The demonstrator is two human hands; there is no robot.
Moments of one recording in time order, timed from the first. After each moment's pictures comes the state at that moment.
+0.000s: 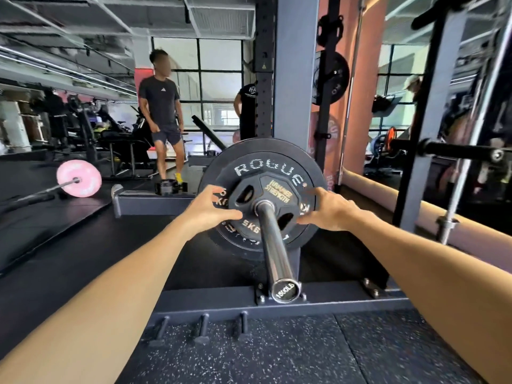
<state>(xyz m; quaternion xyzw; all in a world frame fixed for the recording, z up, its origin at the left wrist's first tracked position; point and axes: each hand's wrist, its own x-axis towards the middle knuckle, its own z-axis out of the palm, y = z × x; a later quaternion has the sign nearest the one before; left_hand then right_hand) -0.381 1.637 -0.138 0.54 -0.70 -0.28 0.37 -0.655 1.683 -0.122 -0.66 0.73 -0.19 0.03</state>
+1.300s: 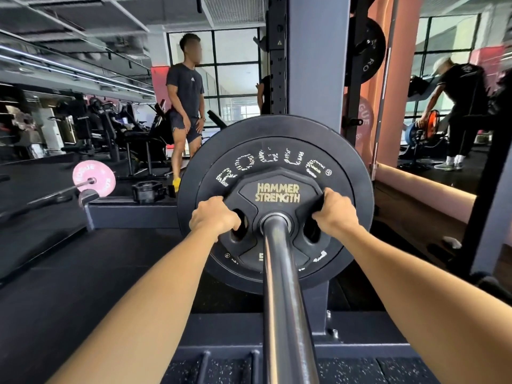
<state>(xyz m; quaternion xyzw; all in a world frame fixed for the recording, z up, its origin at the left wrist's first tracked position) -0.450 1.429 -0.187 0.74 -0.61 -0.13 0.26 -0.683 1.444 -0.198 -0.59 0.73 -0.34 0.03</state>
